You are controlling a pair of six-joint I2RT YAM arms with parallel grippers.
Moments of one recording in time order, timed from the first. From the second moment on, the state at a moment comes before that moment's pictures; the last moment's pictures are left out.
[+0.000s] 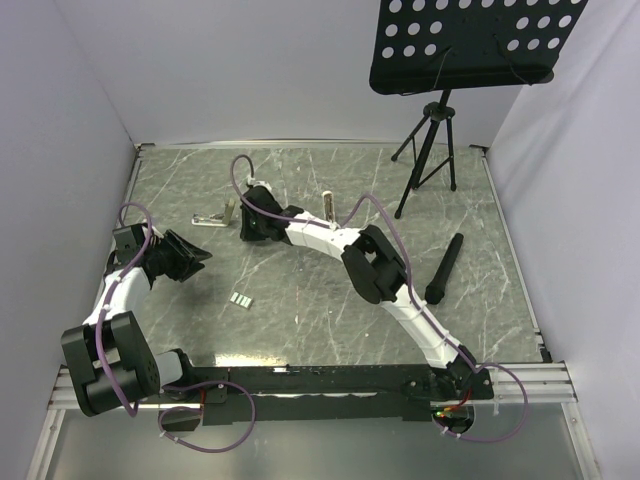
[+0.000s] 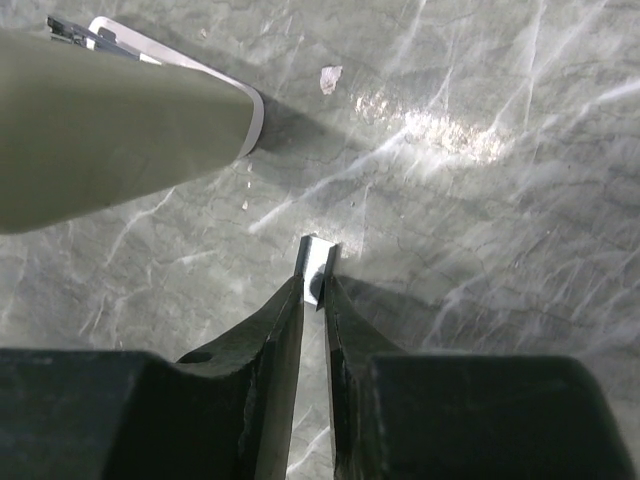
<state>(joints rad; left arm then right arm) 0.33 1.23 0.62 -0.28 0.58 -0.64 0.86 2.54 2.11 -0.29 0.02 0.65</state>
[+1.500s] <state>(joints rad) 0.10 1.18 0.81 -0.32 0.23 -0.61 0.87 2.14 1.59 -0.17 -0.04 0.61</state>
